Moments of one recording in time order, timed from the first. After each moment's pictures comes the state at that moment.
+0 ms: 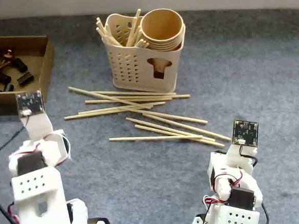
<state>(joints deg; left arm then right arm) -22.7 -55.6 65.8 56.4 1.1 10.5 -105.1 95.8 67.4 5.7</state>
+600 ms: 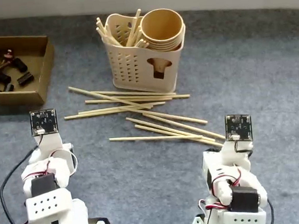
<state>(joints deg) -22.6 -71.6 83.5 47.2 -4.4 -0.2 -94.8 77.2 76.2 2.9</state>
